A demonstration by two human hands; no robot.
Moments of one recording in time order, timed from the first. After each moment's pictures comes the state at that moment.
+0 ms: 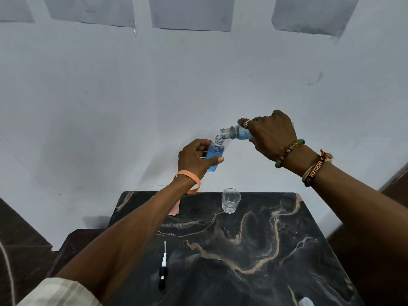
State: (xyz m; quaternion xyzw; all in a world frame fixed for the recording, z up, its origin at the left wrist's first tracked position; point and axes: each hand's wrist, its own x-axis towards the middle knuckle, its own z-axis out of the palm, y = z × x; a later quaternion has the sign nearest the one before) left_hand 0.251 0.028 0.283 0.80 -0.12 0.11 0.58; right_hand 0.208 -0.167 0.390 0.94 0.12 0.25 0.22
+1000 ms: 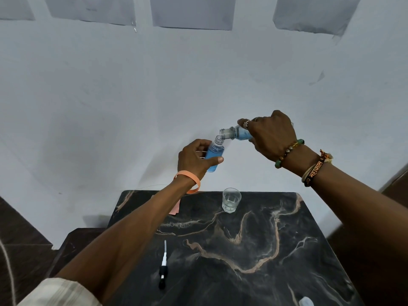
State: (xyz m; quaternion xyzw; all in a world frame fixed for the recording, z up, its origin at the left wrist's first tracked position) left_hand 0.255 0.030 0.277 0.80 -0.12 0.11 0.57; right_hand 0.209 -0.165 0.388 0.93 0.12 0.25 0.22
